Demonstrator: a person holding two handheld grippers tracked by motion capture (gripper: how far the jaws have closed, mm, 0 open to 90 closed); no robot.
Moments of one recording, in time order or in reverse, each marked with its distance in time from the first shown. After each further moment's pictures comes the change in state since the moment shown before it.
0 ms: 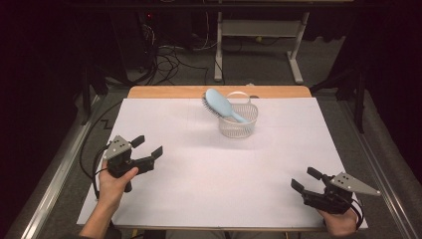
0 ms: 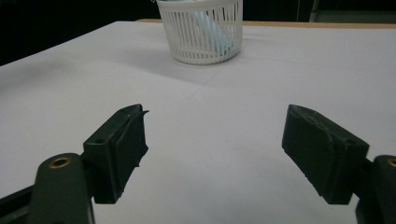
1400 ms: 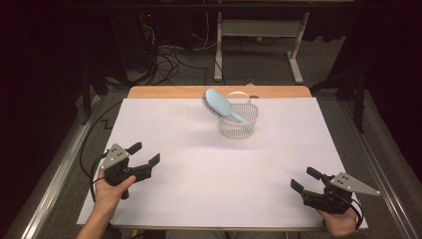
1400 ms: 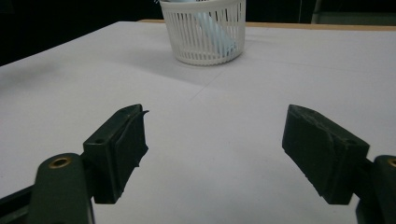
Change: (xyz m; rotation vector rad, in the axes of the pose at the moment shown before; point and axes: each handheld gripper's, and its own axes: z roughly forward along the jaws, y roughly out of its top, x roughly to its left) left arm -0.002 -0.019 -0.009 -0.001 0.018 0.015; right arm 0.001 0.001 0.000 -0.002 0.006 -0.007
